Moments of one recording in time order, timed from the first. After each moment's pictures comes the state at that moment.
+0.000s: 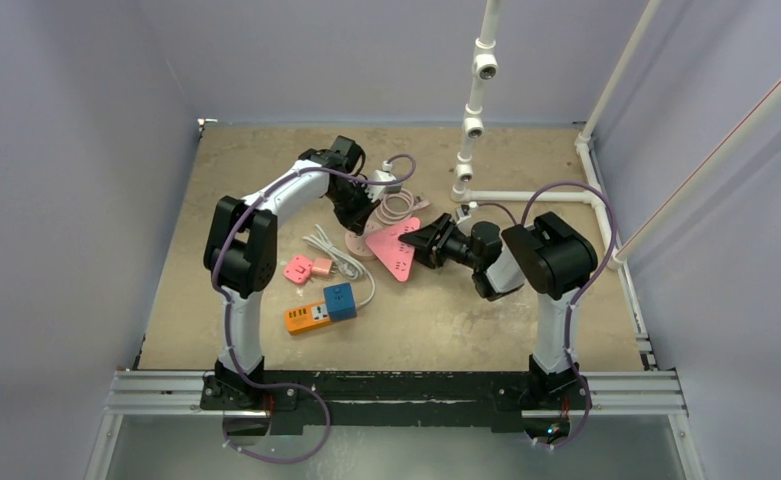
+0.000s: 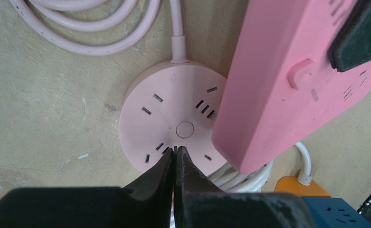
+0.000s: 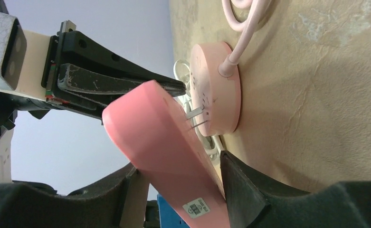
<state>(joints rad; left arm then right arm) -0.42 2.06 1.65 -0.88 0.42 0.59 0.41 2.03 0.57 1.29 -0.58 1.43</state>
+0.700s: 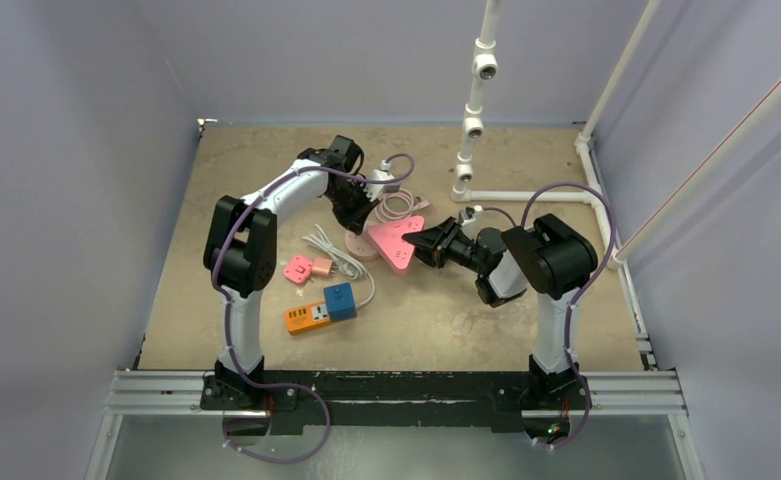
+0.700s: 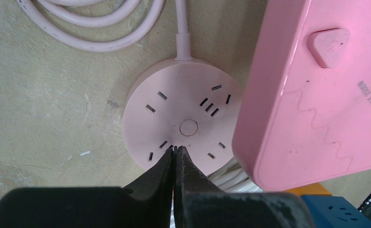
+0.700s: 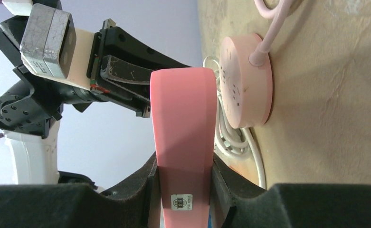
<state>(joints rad) -0.41 2.06 1.66 -0.88 0.42 0.59 0.40 2.03 0.53 1.44 -0.57 1.58</state>
